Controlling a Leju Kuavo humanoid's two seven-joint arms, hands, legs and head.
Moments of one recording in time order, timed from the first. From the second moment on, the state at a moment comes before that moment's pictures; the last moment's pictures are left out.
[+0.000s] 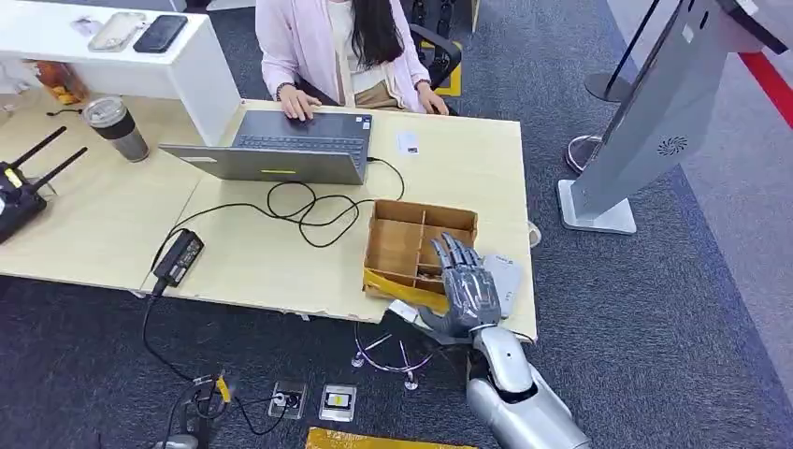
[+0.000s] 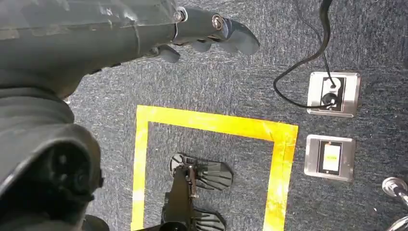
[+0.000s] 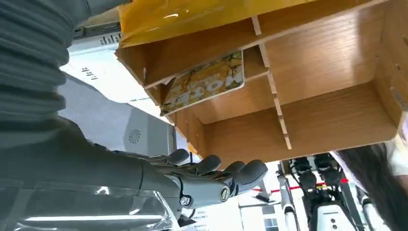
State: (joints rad) left arm -0.32 0.24 -1.05 -0.15 1.19 0.19 -0.06; right arm -0.46 0.05 0.75 -0.88 0.90 -0.39 0.14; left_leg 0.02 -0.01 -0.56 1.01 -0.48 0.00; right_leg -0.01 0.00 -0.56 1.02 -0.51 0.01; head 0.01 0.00
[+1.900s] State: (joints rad) left arm -0.29 0.23 -1.05 -0.15 1.21 0.19 -0.07; right arm -0.49 0.06 0.66 -0.82 1.00 -0.37 0.12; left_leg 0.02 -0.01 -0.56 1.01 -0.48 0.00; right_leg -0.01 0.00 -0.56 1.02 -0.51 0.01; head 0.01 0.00
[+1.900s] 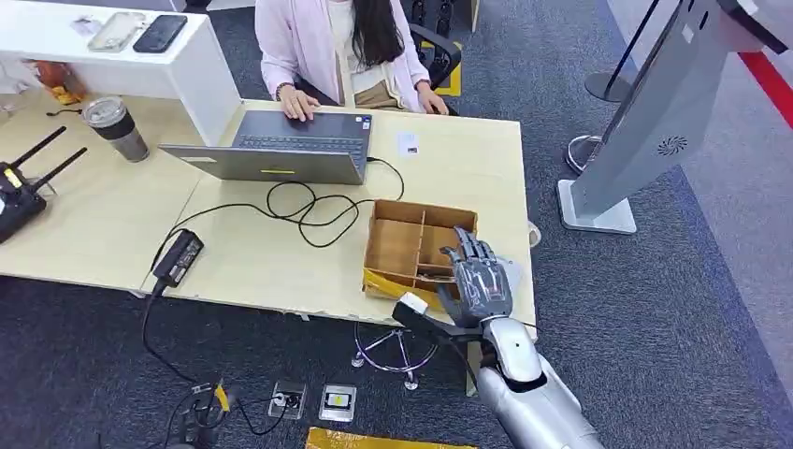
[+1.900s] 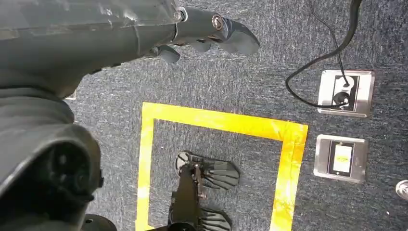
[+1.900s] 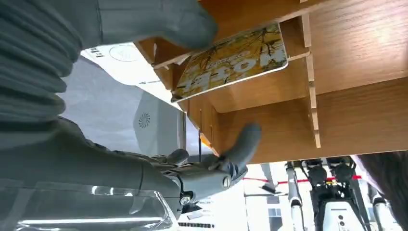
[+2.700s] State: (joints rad) left arm -0.28 0.23 -1.05 -0.15 1.21 0.19 -0.07; right arm -0.47 0.06 0.65 -0.87 0.97 -0.31 0.12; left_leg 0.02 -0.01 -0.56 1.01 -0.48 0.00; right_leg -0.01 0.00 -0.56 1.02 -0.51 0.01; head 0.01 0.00
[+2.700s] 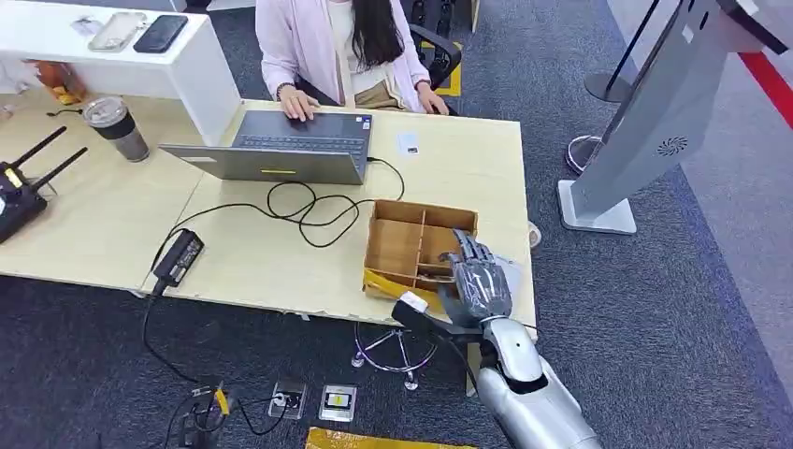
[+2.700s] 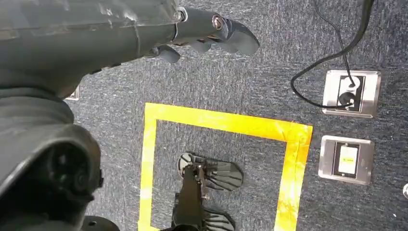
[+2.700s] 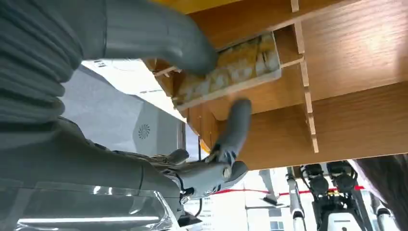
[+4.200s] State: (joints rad) left arm -0.31 0.23 -1.05 -0.15 1.13 0.17 -0.04; right arm -0.68 -0.05 0.52 -1.17 0.97 -0.22 0.13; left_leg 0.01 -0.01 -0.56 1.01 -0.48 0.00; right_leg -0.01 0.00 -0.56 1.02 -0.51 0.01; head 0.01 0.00
